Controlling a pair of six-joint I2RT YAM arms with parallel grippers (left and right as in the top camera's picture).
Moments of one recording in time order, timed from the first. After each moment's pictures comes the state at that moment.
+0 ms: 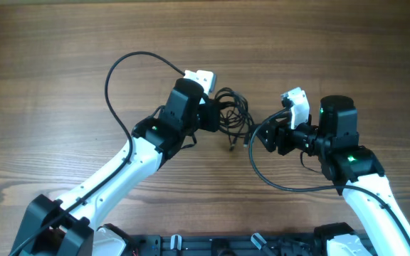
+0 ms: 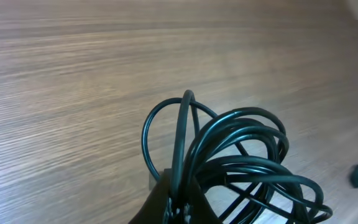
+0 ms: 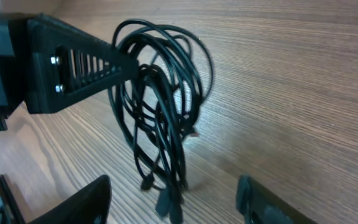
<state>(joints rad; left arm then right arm) -0.59 1.47 0.91 -0.13 0.14 -0.39 0.16 1.08 0.66 -0.34 -0.62 0.05</state>
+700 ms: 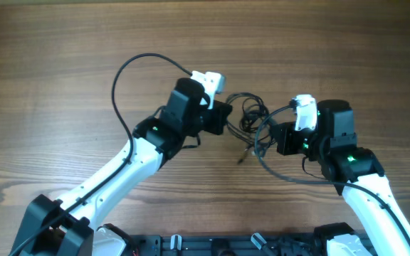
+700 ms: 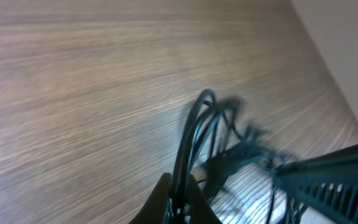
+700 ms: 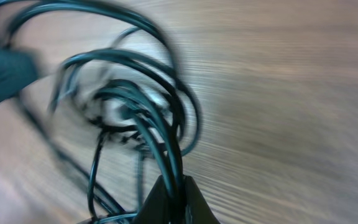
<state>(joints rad) -0.58 1.47 0.91 -0.10 0.30 -0.42 0.16 1.08 0.66 -0.48 -0.37 0.27</state>
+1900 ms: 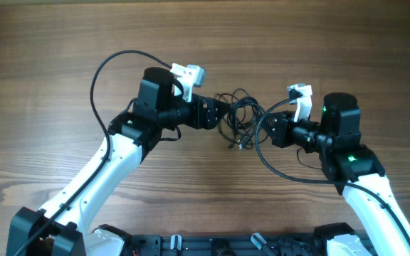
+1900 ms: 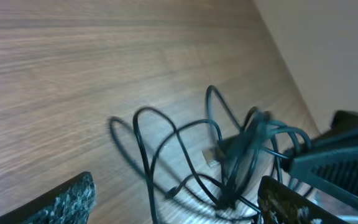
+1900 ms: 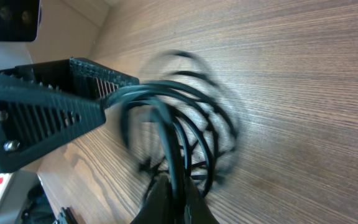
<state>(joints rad) -0.41 1.42 0.91 -0.15 0.56 -0.36 0.16 1.08 0.66 -0.24 -0.69 0.36</state>
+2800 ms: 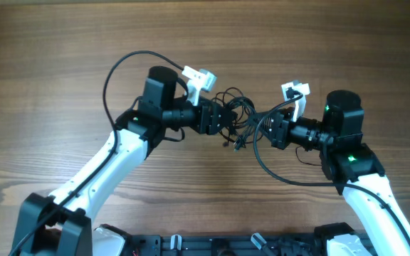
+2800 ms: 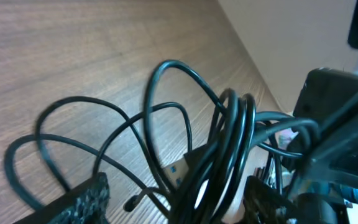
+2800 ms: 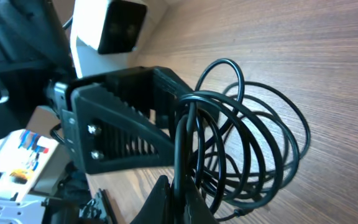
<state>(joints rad) -0.43 1.49 0.91 -0.10 0.78 -0.30 0.16 1.08 0.66 -0.13 -0.90 0.37</state>
